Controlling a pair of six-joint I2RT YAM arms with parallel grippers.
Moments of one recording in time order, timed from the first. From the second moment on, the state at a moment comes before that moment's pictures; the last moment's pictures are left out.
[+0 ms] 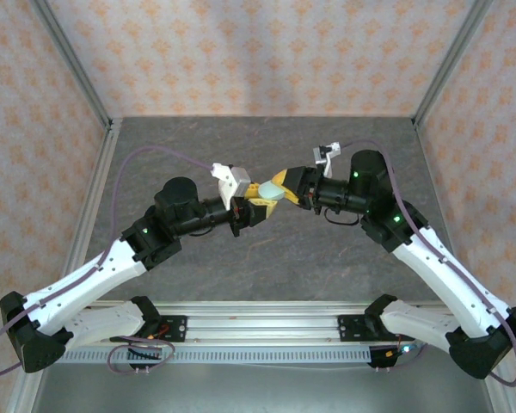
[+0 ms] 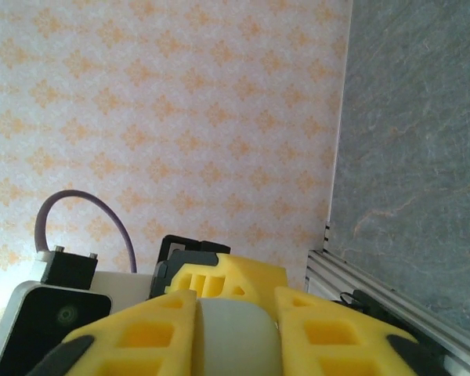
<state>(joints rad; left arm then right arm) -0.79 1.02 0.97 -0.04 0.33 -0.15 0.62 1.03 1.13 -0.30 -0.59 1.26</state>
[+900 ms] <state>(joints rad) -0.79 0.89 0.88 -0.35 -0.09 -0.04 0.50 1.44 0.90 -0.07 -0.44 1.16</state>
